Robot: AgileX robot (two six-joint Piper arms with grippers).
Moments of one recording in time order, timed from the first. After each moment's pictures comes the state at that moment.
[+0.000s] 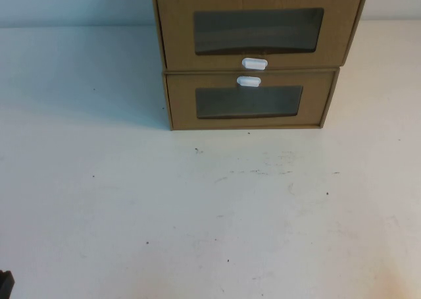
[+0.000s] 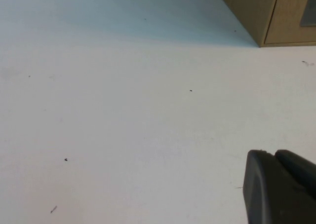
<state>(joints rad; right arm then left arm) 0.07 -0.01 0.02 0.14 0.36 -0.02 -0.11 -0.01 0.03 -0.15 0.36 0.13</state>
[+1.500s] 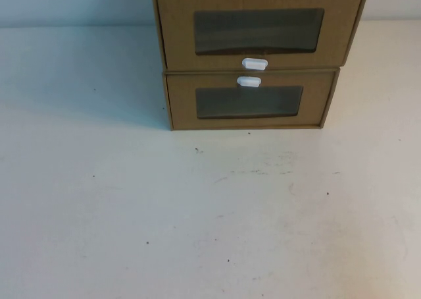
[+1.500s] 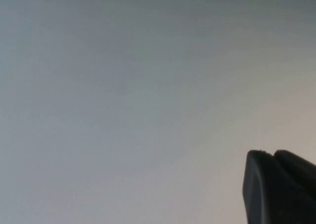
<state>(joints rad) 0.07 -0.01 0.01 0.21 -0.72 0.07 -0.11 -0.01 0.02 -0.27 -0.79 0.01</state>
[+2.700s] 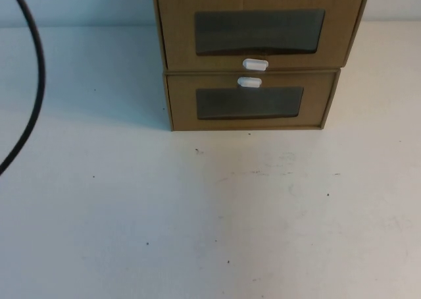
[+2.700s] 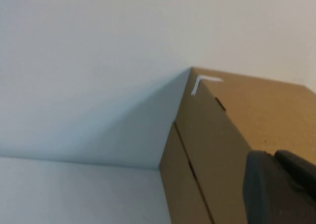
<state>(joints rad) 0.07 1.09 -1.21 0.54 0.56 -0.28 -0.11 0.95 -1.04 -0.48 0.24 0.25</state>
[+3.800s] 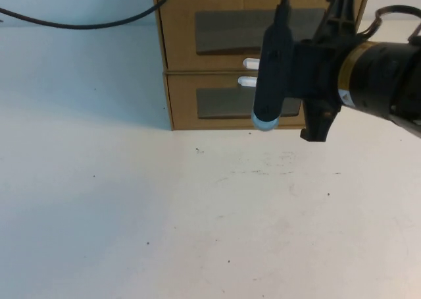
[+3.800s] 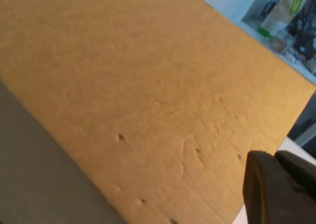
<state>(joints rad) 0.74 1.43 -1.21 -0.75 0.51 -0.33 -0.12 2.01 -2.18 -1.03 1.12 0.68</state>
